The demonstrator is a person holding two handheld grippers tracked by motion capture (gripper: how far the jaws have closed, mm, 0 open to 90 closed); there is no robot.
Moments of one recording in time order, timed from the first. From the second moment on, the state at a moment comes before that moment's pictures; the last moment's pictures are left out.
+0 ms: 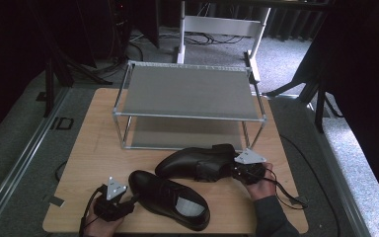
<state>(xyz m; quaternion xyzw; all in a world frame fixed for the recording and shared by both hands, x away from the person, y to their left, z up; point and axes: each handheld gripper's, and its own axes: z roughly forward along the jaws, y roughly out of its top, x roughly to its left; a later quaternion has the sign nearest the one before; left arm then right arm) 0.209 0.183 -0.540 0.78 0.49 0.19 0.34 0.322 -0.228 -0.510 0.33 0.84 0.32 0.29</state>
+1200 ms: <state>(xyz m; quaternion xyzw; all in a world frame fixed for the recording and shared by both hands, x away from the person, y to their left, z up) 0.203 0.153 -0.536 0.80 0.45 0.14 0.36 0.312 -0.214 -0.476 0.38 0.85 0.26 0.26</state>
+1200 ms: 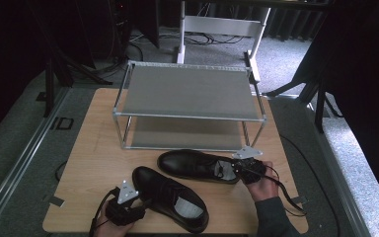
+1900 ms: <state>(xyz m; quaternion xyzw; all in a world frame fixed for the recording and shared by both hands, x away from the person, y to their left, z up) 0.235 0.143 -0.536 0.80 0.45 0.13 0.38 0.307 -0.219 -0.471 0.36 0.87 0.28 0.19</state>
